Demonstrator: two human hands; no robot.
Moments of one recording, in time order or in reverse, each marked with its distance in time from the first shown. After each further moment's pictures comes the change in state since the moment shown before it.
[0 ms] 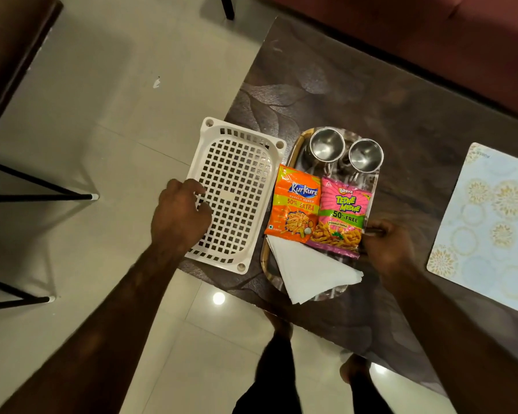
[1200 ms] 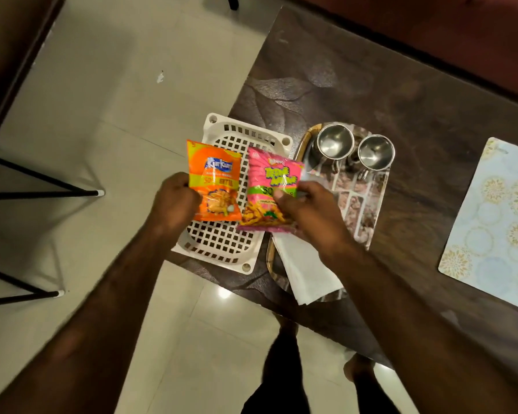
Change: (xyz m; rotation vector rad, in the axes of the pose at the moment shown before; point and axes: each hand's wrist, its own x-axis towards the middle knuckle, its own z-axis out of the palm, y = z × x) left_hand 0.012 0.017 -0.031 -0.582 -0.189 -0.312; right_hand -0.080 -0.112 0.083 0.222 -0.386 -0.204
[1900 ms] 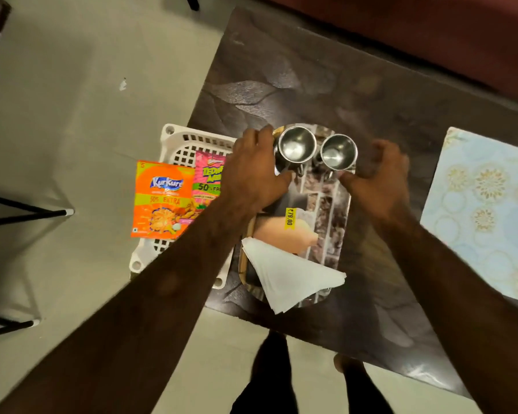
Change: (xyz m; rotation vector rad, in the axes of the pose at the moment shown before) left_hand 0.015 0.090 0.144 0.705 -0.075 0.637; right_hand 0.056 0.009 -0.139 -0.475 0.497 -0.181
